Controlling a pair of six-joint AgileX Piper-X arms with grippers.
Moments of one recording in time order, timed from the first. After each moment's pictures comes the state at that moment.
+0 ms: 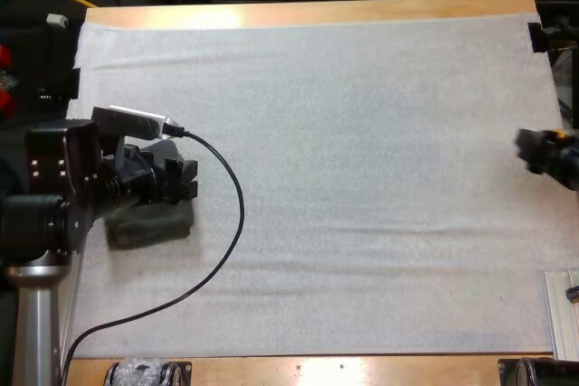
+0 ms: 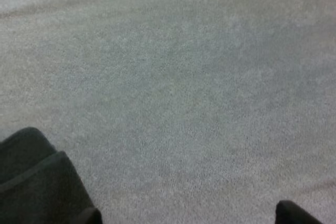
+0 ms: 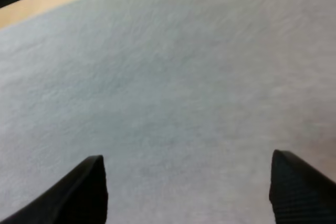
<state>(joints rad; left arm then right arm) 0.00 0.97 -1.21 1.21 0.35 -1.66 -0.12 0.88 -1.03 0.96 -0.27 -1.65</state>
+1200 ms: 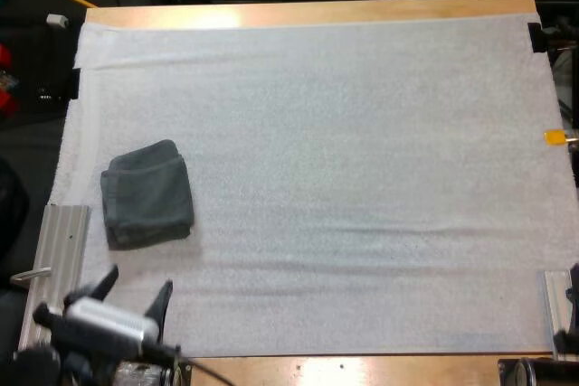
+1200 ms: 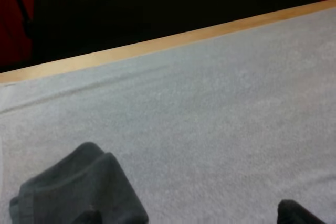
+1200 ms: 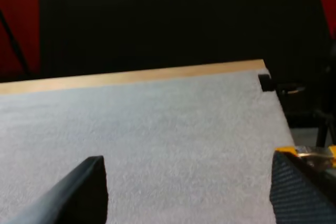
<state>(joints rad) 0.00 0.14 -0.91 1.32 0.25 -1.62 -0.09 0.08 -0.97 1.20 -0.13 -1.81</state>
